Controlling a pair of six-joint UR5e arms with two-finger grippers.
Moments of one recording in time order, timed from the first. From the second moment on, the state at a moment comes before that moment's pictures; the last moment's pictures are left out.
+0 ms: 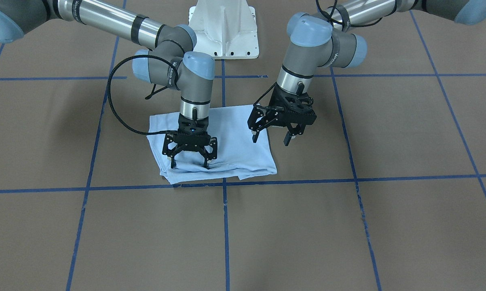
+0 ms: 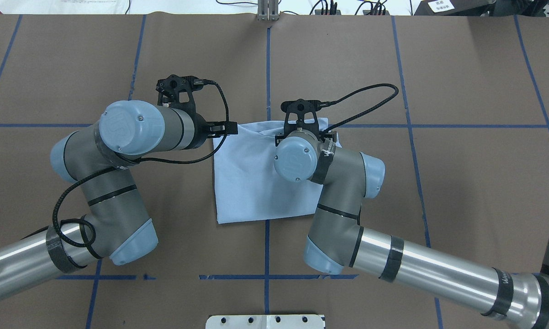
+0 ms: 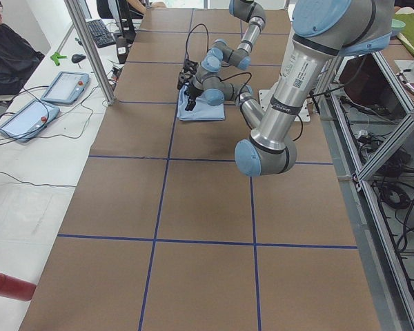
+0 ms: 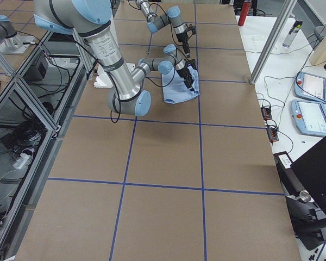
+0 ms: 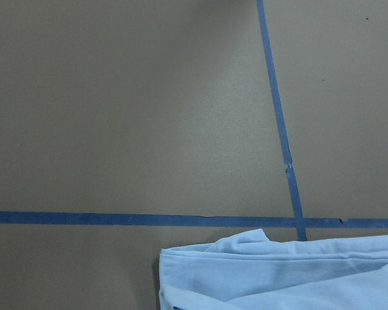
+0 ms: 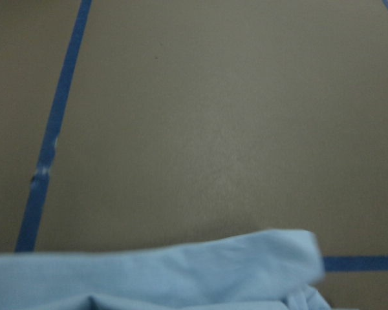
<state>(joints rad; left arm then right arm) -0.57 -2.12 -1.69 -2.00 -1.63 -1.26 0.46 -0.81 1.36 -1.41 1.24 1.25</state>
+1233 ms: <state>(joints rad) -0.54 -2.20 -1.52 -2.00 -1.62 -1.36 0.73 -0.73 1.34 -1.40 1.66 1.13</state>
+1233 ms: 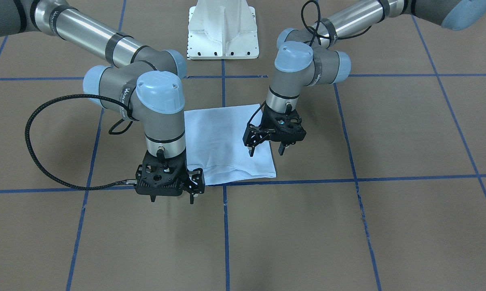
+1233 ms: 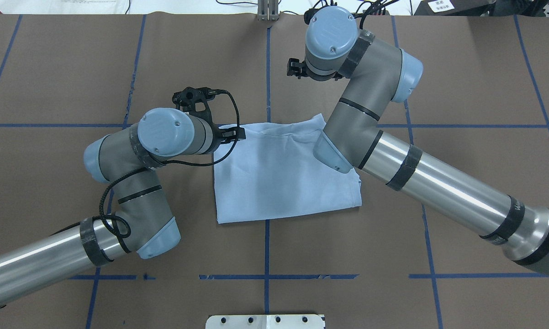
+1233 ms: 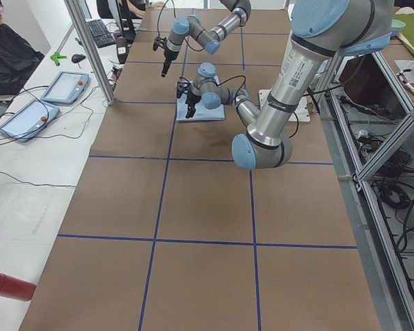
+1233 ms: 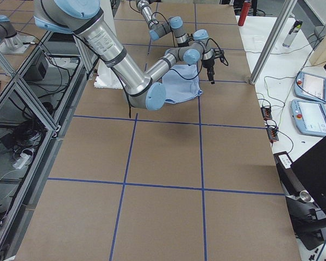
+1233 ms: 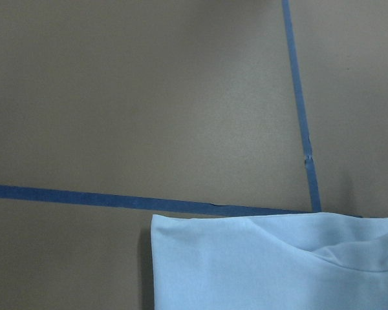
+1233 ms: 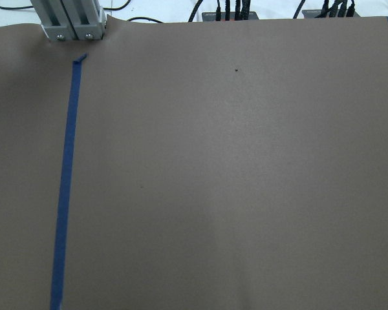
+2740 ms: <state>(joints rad) -0.63 -2.31 -1.32 -2.00 -1.59 -1.24 0.71 -0.78 1.38 -1.34 1.66 1.15</state>
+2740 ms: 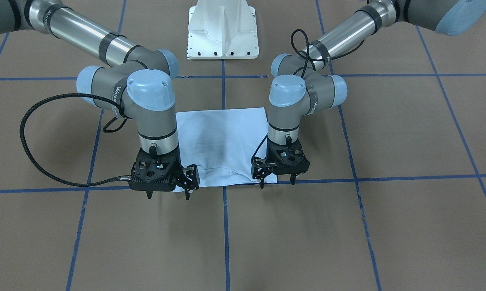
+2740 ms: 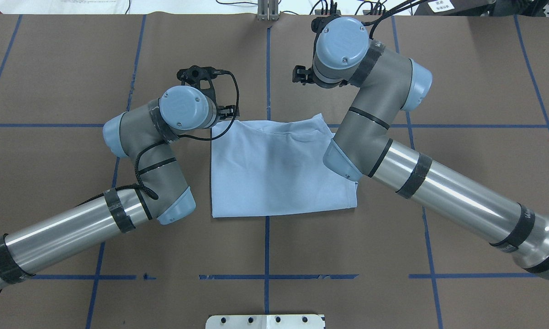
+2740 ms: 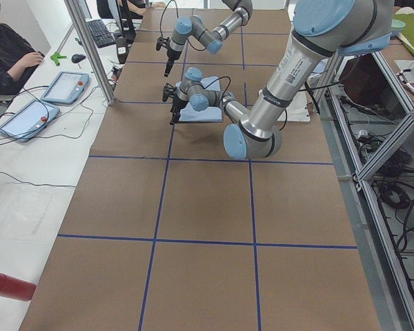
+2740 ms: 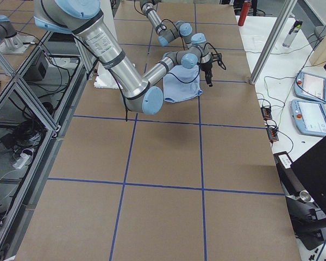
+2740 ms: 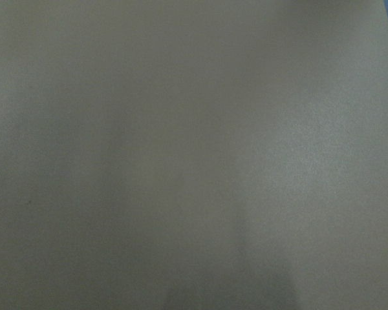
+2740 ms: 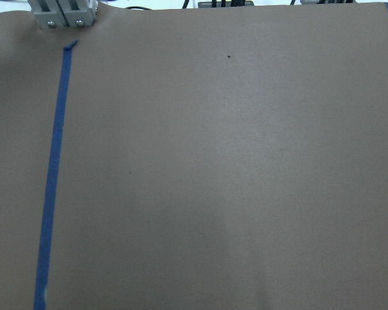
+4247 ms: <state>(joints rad) -0.69 -2.26 -1.43 -2.01 -1.72 -1.15 0.58 -0.97 1.44 -1.33 1.45 1.01</state>
